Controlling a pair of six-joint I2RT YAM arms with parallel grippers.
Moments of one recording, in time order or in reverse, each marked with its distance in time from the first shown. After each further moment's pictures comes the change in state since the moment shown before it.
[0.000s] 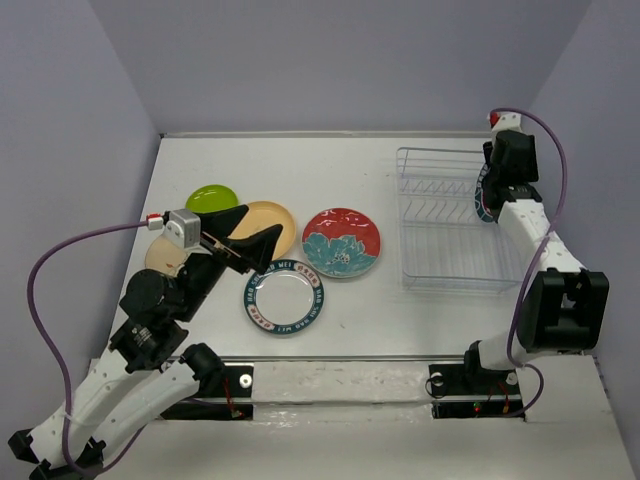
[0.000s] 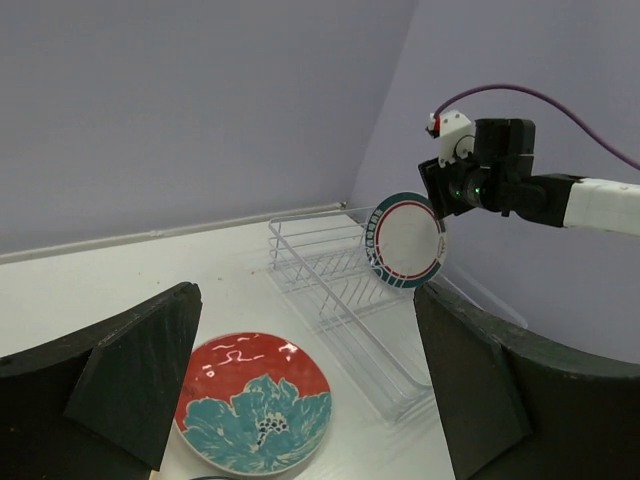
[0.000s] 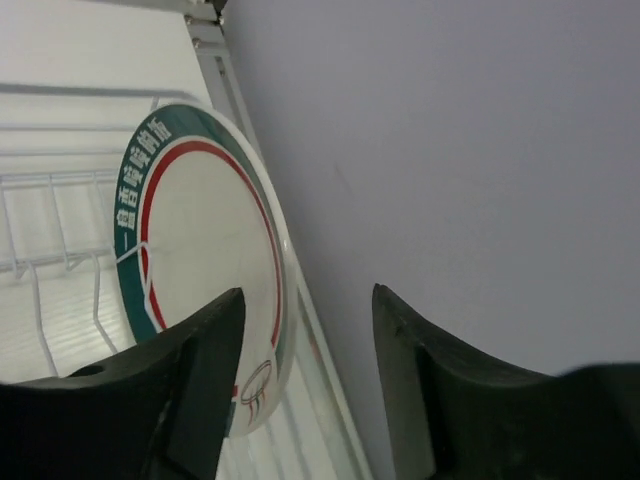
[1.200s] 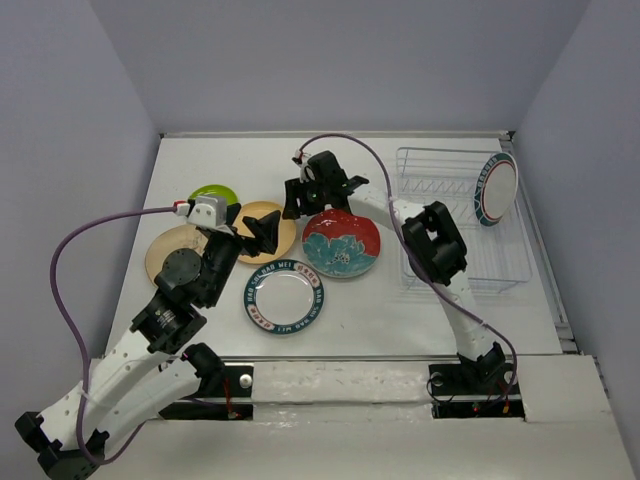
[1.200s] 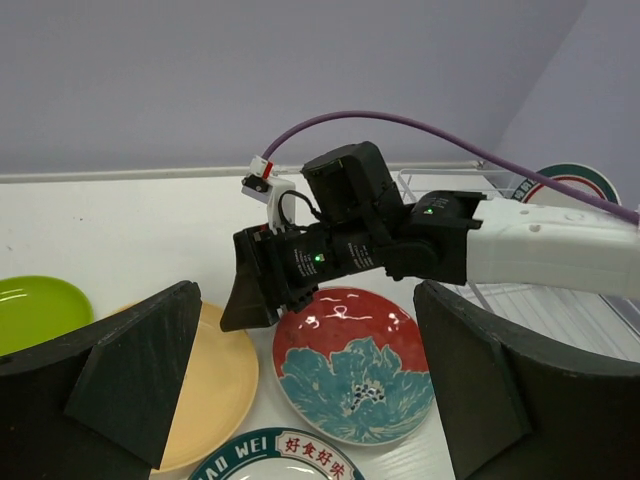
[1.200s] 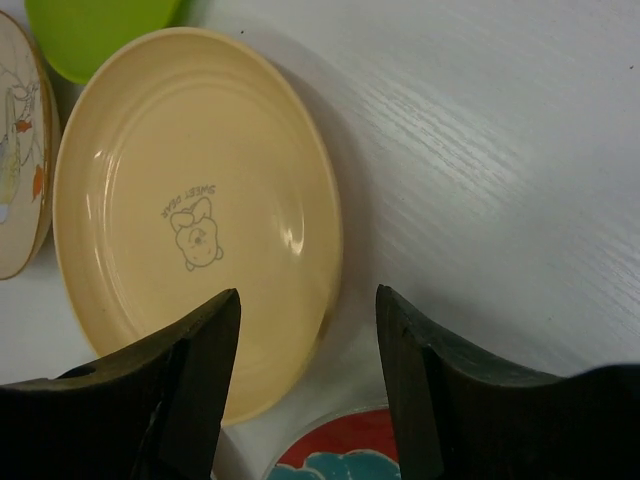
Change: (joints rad) left arm 0.015 0.135 -0.030 -0.024 -0.258 0.060; right arm 0.695 0.858 0.755 -0.238 -0.940 0.770
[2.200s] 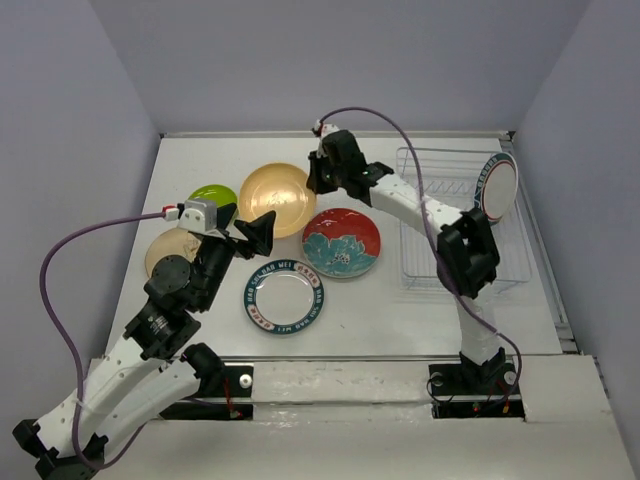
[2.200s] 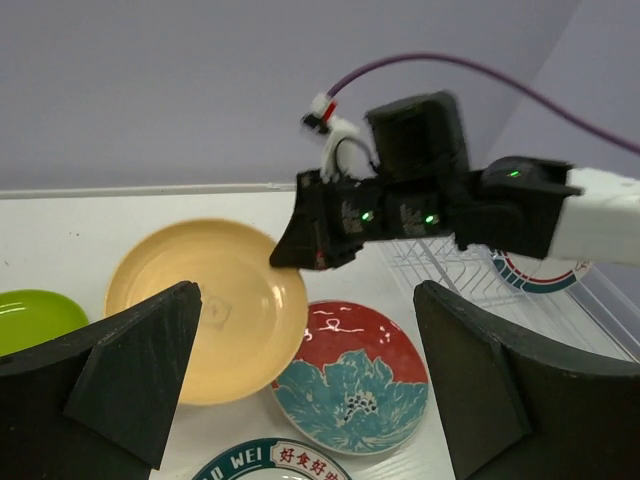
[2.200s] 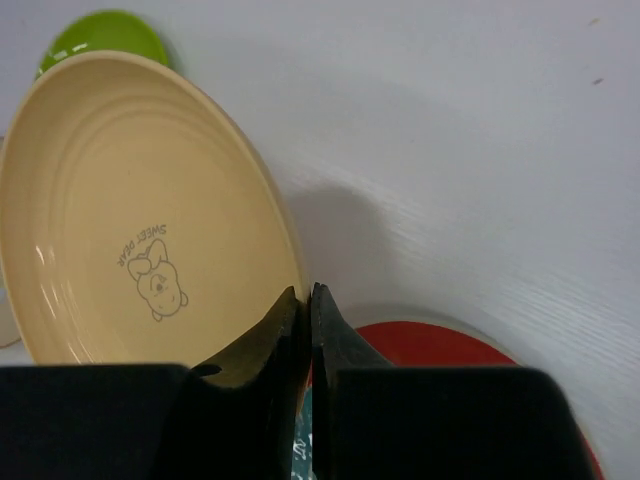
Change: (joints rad) left arm 0.002 -0.039 0.000 0.000 0.008 0.000; right arm -0.006 -0.154 -0.057 -0.028 0.248 0.001
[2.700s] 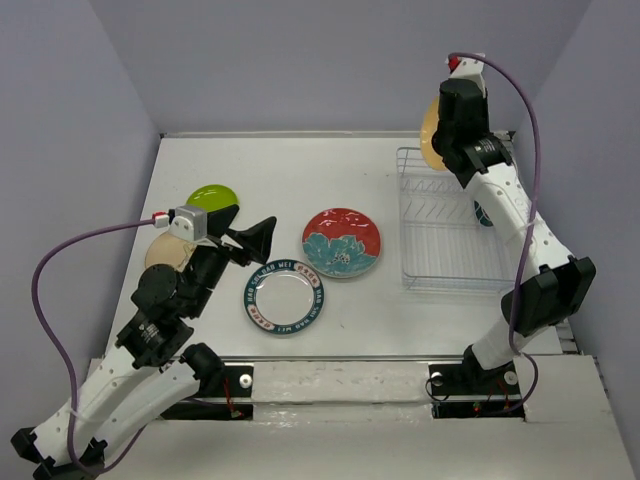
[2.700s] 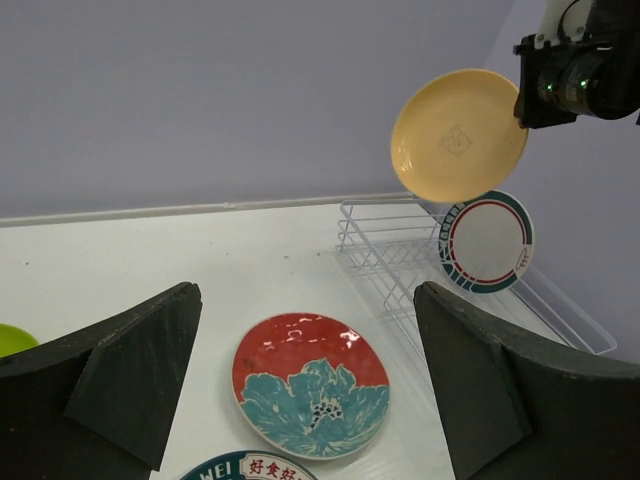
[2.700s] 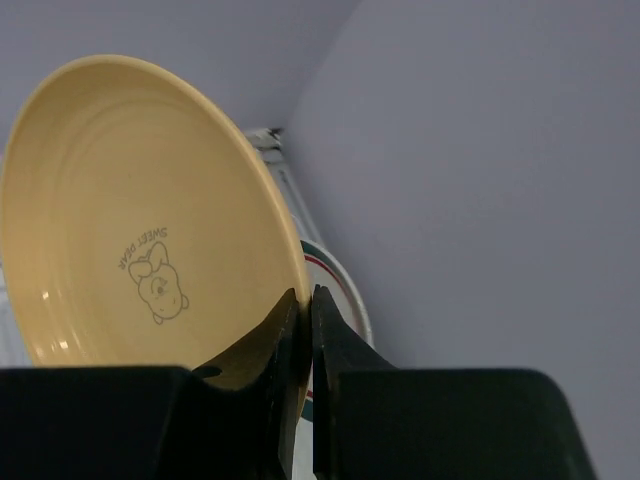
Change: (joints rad) left arm 0.000 -0.068 0.000 0.001 0.095 -0.023; right arm -0.304 -0.557 -0.075 -0.095 0.948 -0.511
